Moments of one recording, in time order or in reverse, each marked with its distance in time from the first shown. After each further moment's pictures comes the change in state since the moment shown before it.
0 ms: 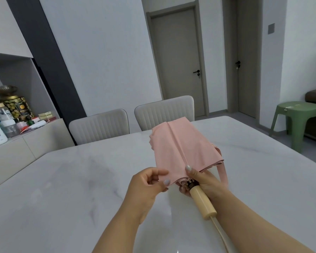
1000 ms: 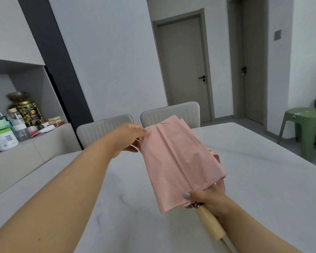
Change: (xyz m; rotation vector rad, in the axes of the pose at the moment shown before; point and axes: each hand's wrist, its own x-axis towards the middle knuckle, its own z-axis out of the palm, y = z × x) left_hand 0.086 0.125 -0.061 0.495 -0.117 -0.037; right_hand -0.026 -0.006 0.016 -0.274 -0.066 -0.206
